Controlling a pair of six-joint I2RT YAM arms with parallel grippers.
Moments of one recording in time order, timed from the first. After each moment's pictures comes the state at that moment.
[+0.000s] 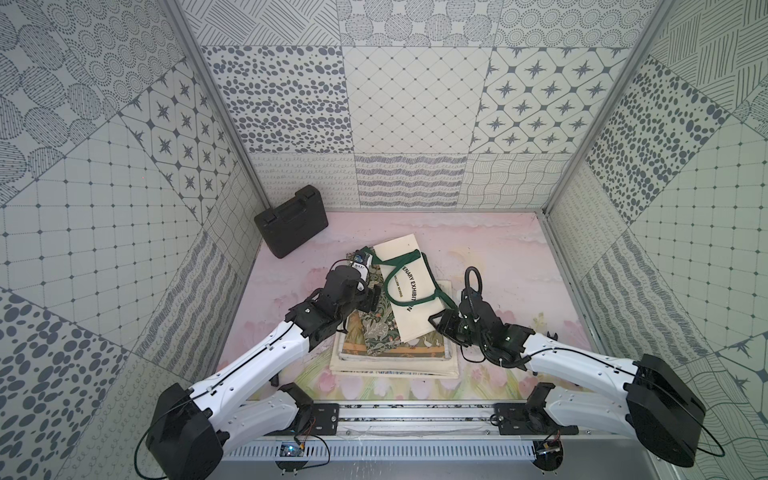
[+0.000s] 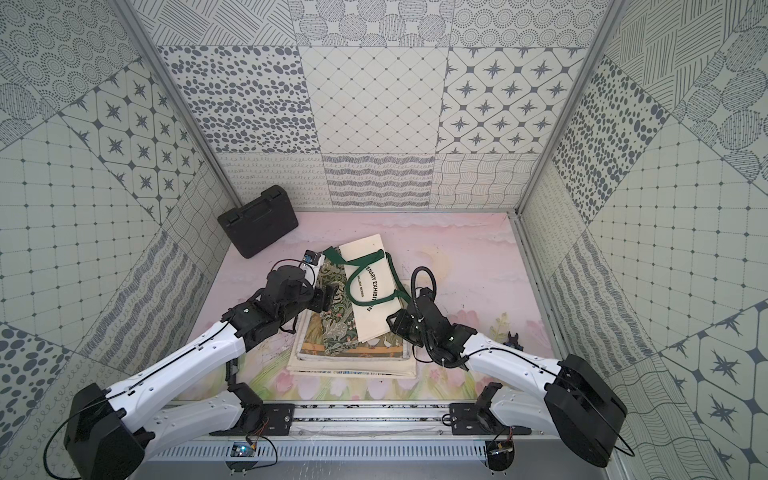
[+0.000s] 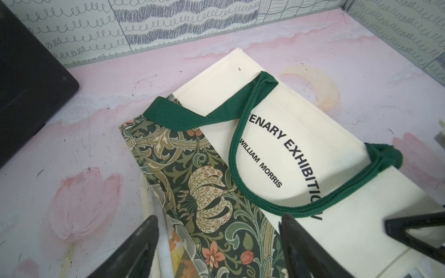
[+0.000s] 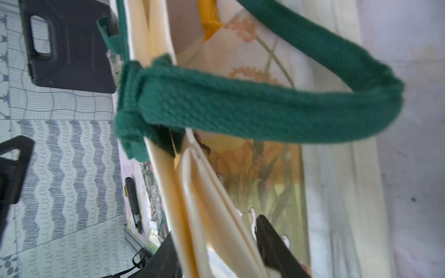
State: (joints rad) left arm -0.64 1.05 0.76 -0.30 -0.17 -0.15; right arm 0.84 1.16 0.47 -0.02 0.01 1.22
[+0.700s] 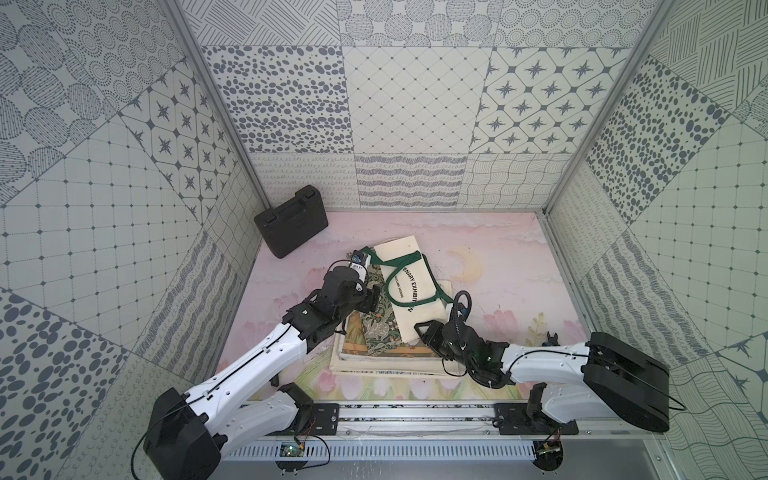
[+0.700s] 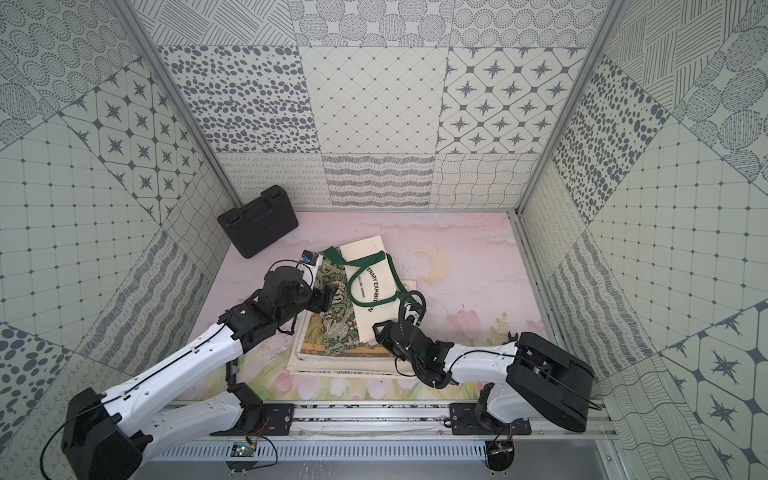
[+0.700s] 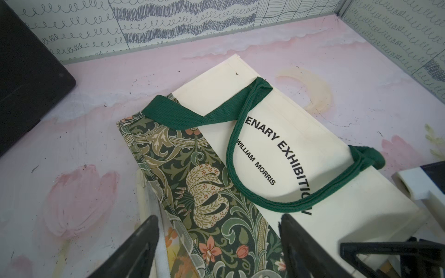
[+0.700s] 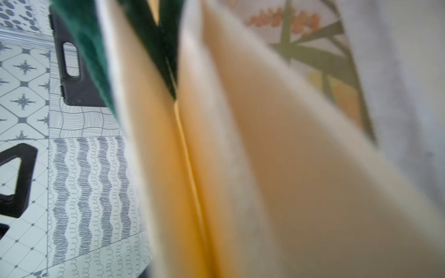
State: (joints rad) left arm -0.64 1.03 0.76 -0.31 -0.16 -0.17; right arm 1.07 1.38 0.39 0.45 0.26 1.43
